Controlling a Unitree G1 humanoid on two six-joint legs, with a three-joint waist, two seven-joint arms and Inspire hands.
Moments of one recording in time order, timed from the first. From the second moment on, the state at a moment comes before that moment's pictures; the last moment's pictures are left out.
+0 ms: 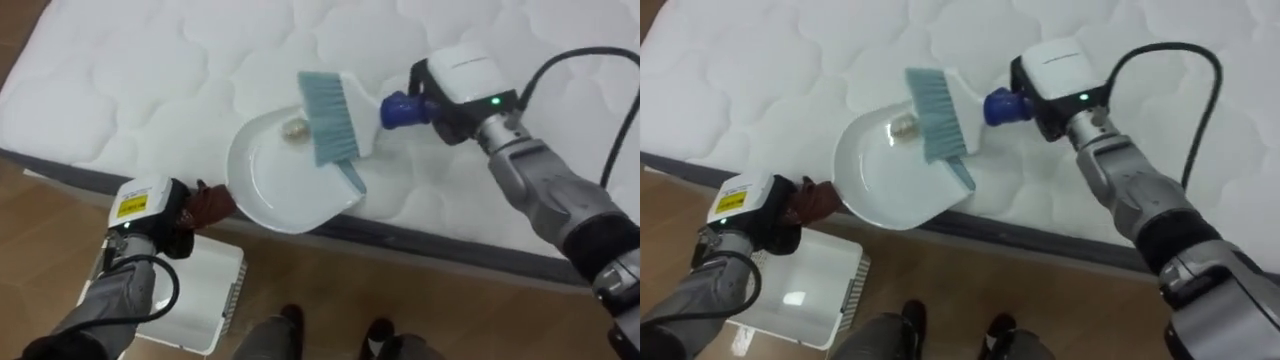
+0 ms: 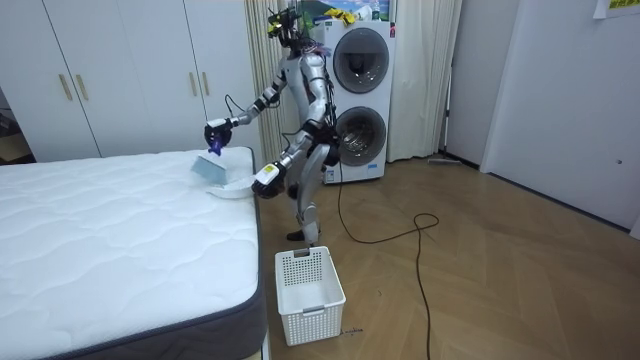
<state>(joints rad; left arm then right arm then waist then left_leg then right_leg) -0.31 0.53 -0.47 0.81 0.57 0.01 0.39 -0.68 -0.59 0.55 0.85 -0.78 -0.11 -0.49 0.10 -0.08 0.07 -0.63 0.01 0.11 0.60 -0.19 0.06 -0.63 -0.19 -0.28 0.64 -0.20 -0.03</state>
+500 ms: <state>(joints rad) -0.31 0.54 -0.43 0.80 0.58 -0.01 0.34 -0.53 -0.61 0.37 0.94 -0.62 -0.07 -0.56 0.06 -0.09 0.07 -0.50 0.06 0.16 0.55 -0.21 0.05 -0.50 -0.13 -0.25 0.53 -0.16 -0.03</state>
